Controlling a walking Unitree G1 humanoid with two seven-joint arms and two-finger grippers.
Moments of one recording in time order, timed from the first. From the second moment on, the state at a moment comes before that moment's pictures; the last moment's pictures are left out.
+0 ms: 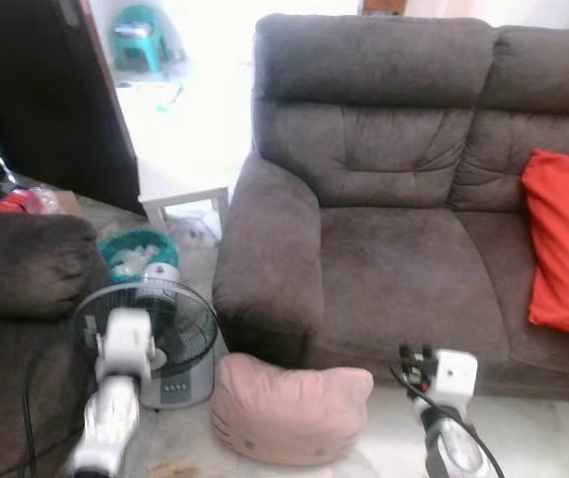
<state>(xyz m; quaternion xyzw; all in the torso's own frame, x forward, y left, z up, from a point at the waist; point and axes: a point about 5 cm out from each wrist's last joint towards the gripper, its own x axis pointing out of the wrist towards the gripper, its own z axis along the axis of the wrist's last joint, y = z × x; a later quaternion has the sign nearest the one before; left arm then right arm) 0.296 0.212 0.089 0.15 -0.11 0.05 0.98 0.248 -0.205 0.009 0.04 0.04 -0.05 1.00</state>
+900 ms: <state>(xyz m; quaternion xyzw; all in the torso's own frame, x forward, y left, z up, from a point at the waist) 0.255 0.189 0.097 0.13 -0.08 0.01 0.99 0.226 -0.213 0.055 0.02 -0.03 -0.09 1.00</state>
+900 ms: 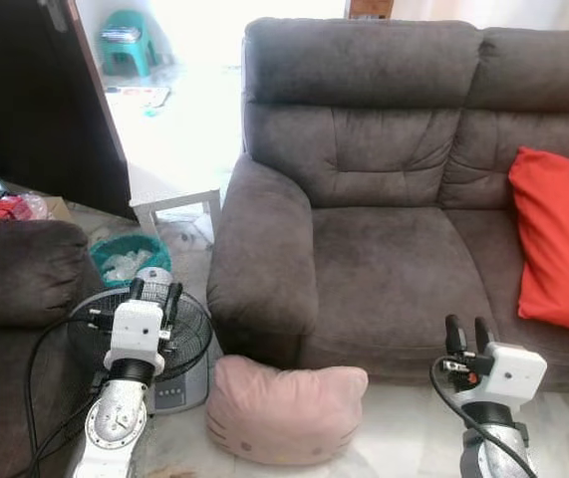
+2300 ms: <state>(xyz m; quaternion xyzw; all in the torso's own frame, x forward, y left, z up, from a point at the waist) 0.251 0.178 0.086 0.10 -0.03 0.00 0.99 0.241 -0.212 0.043 0.01 0.02 -0.07 1.00</state>
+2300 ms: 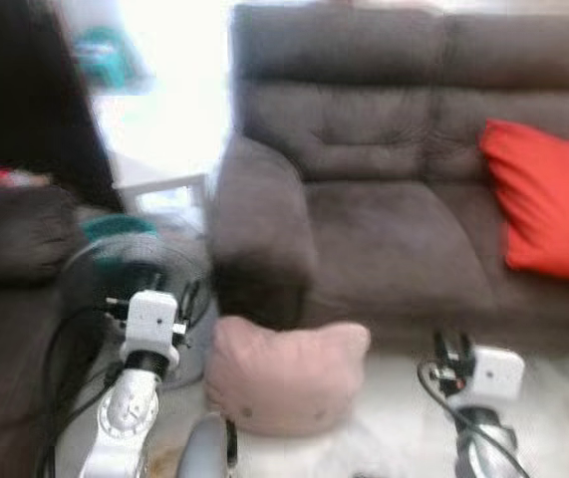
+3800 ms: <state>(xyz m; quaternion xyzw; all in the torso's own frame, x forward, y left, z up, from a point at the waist) 0.261 0.175 0.085 0.08 -0.03 -0.01 1.00 0.243 -0.212 0.026 -0.02 0.05 -0.04 1.00</state>
